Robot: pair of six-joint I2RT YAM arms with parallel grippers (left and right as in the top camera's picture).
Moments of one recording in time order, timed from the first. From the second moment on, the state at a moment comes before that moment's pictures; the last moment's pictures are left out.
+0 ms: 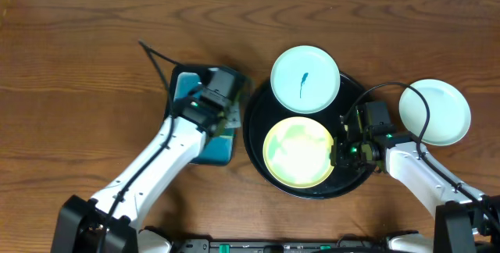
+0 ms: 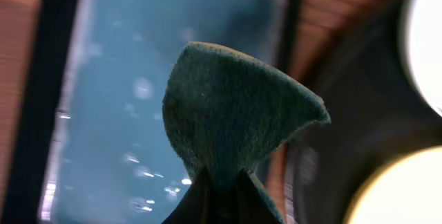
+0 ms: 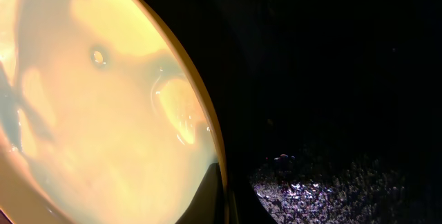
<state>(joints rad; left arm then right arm) -0.48 1.49 1.04 -0.72 -0.21 -0.53 0.19 1.47 0.61 -0.49 -0.32 0.31</state>
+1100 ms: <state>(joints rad) -0.37 1.80 1.03 -0.61 -0.24 -0.46 0.19 1.47 0.61 -0.49 -0.32 0.31</state>
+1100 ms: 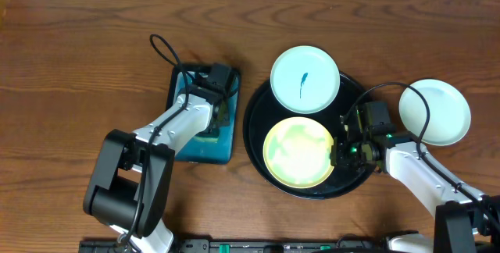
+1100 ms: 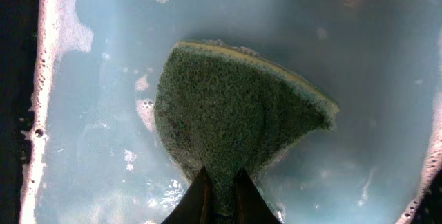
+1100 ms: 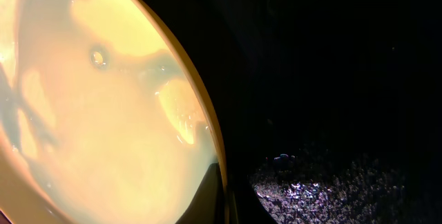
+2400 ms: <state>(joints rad) -0.33 1.79 1.02 -0.61 -0.22 -0.35 0.19 1.47 0.61 -0.49 -0.32 0.31</state>
